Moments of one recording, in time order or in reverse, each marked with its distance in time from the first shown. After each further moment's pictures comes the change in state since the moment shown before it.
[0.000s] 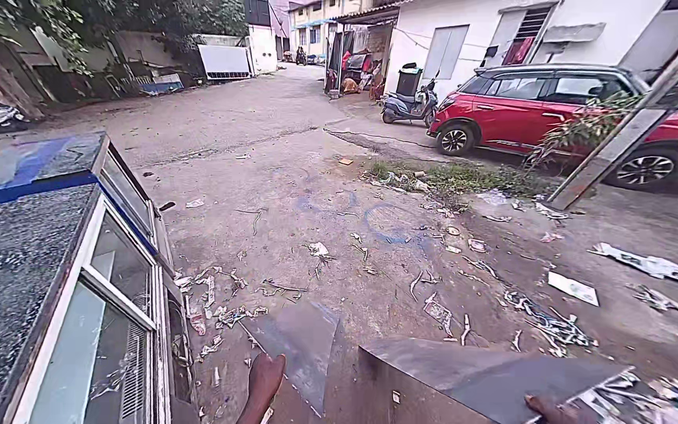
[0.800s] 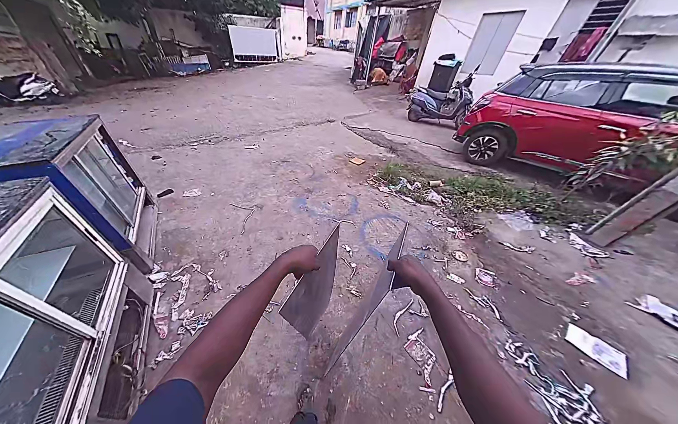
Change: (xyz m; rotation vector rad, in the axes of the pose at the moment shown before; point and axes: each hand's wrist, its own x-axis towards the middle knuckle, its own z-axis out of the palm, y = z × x) left_hand 0.143 0.542 0.174 0.656 -0.485 0.539; right_hand 0.469 -0.251 0.211 -0.316 -0.628 0.011
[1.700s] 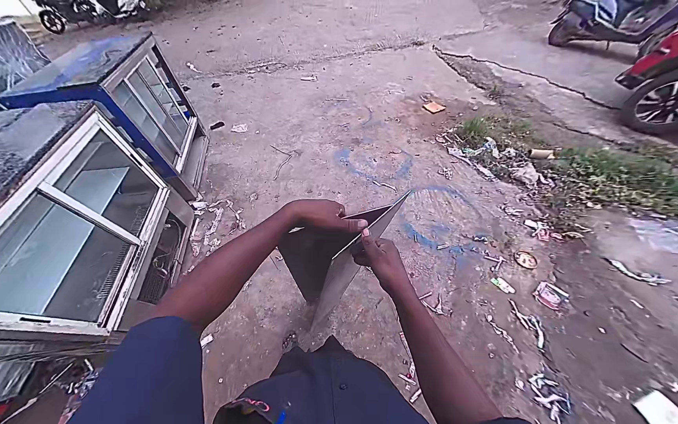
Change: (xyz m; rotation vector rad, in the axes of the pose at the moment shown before) left_hand 0.138 0.149 -0.030 -0.082 -0.025 0.079; right_hand 0.128 0.018 -0.054 0.130 -0.408 -0.390
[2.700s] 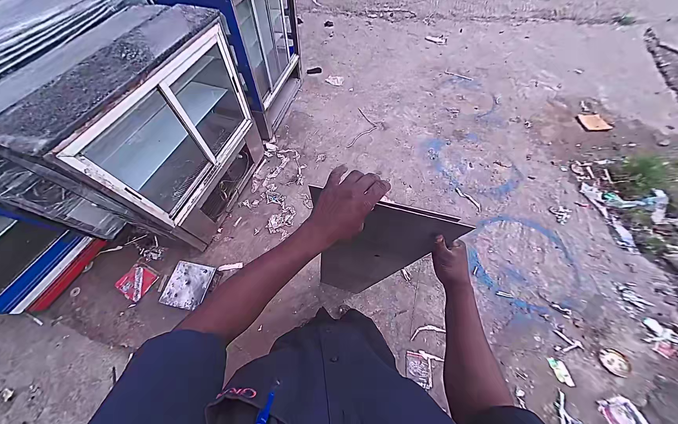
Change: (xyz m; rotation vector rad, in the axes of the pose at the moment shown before) left_hand -0.084 -0.052 0.081 0.569 1.059 -0.207; right_hand 0.118 0.090 0.001 0.327 -0.212 -0.402
